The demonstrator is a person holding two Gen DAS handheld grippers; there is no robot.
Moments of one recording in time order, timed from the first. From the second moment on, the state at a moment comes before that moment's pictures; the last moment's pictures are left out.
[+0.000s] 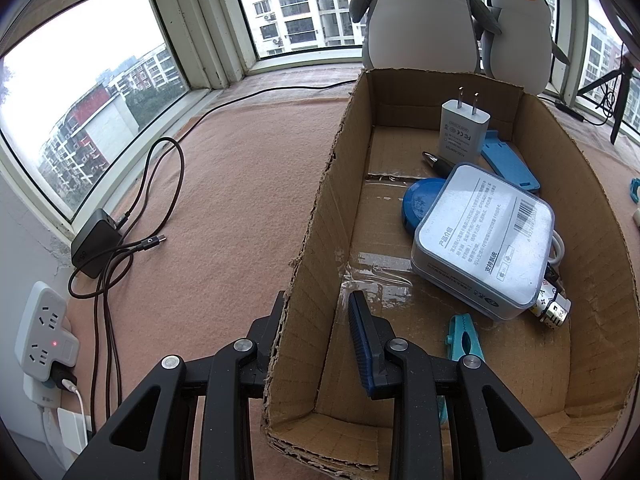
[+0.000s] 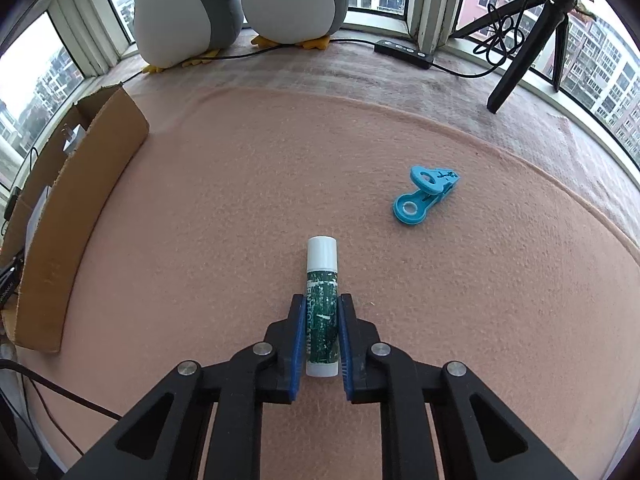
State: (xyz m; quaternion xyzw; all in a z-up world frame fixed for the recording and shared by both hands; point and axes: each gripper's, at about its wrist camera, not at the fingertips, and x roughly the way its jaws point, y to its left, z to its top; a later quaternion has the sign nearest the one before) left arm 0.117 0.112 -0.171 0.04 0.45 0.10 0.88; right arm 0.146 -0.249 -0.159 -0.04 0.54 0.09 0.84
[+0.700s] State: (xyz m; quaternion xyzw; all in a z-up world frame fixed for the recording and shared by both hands) left arm 0.117 0.112 -0.171 0.04 0.45 0.10 0.88; right arm 0.159 -0.149 -0.078 -0.03 0.45 0.20 0.87
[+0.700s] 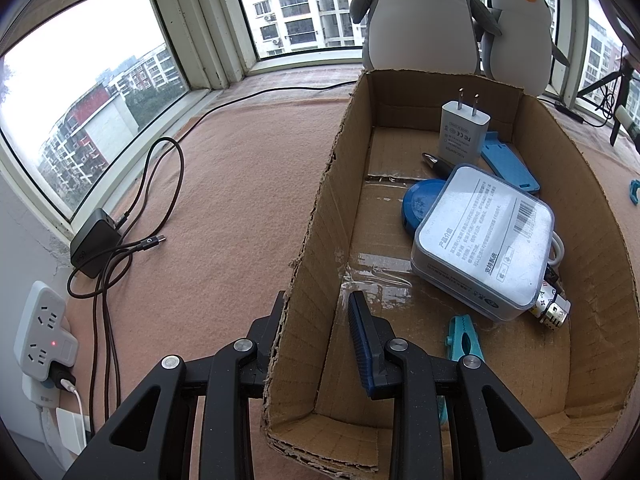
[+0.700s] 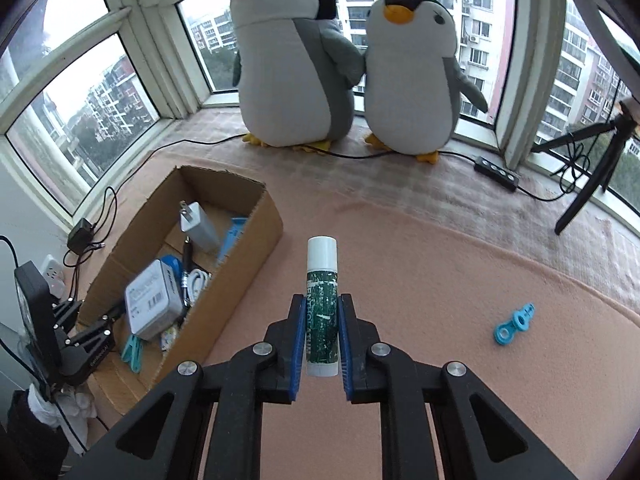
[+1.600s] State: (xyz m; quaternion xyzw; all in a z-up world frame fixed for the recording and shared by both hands) left arm 0.117 0.112 -0.171 0.04 0.45 0.10 0.88; right arm 0.177 -0.045 -0.107 -0.04 0.48 0.27 0.84
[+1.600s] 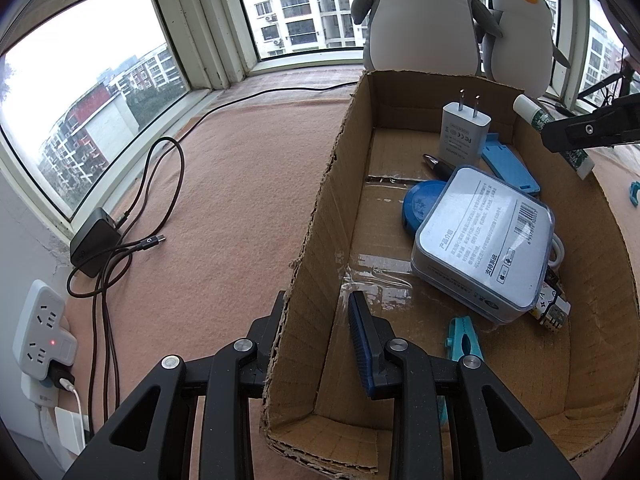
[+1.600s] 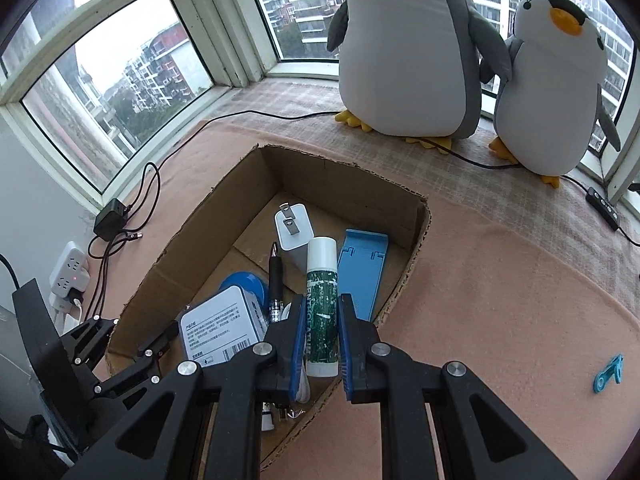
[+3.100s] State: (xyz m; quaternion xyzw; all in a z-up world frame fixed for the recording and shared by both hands) left arm 0.118 0.112 -0.171 0.04 0.45 0.10 0.88; right arm 0.159 -0.155 -0.088 -0.01 0.44 0.19 0.88
